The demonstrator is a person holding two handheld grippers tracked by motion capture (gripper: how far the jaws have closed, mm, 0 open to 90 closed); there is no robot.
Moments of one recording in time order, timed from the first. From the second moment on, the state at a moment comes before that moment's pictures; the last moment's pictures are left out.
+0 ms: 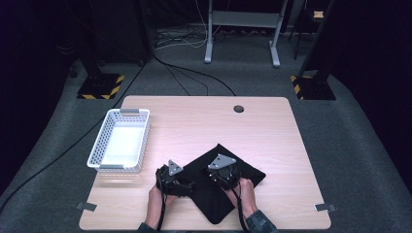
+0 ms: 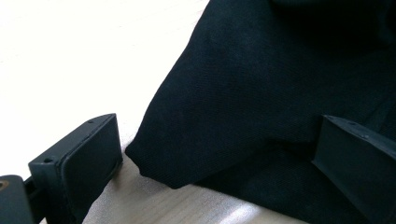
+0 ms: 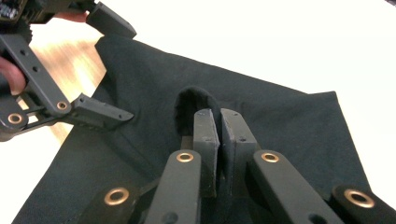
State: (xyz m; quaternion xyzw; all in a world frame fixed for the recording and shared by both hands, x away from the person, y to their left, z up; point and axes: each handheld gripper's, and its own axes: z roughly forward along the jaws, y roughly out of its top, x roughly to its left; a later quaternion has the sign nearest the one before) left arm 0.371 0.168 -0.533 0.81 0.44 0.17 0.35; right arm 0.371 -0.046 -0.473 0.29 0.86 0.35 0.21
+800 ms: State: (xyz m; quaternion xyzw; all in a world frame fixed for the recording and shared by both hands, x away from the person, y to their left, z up) left arm 0.371 0.168 -0.533 0.81 0.44 0.17 0.35; right arm 0.386 -0.067 -0.441 0.31 0.85 0.36 0.24
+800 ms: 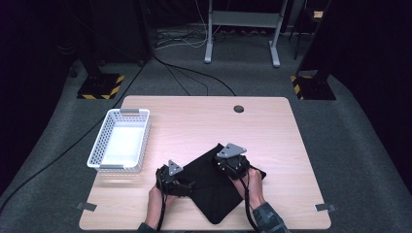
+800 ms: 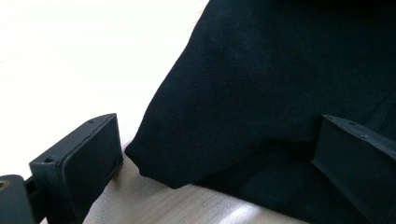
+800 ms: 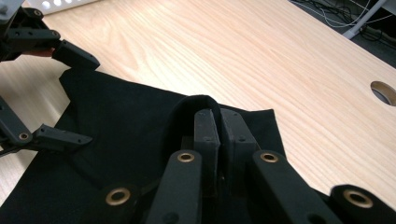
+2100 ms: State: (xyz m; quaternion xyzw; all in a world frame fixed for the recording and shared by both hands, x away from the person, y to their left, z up) left arm 0.371 0.168 -0.533 0.81 0.44 0.17 0.35; right arm 0.419 -0.113 -0.405 0.36 0.81 0.36 0.29
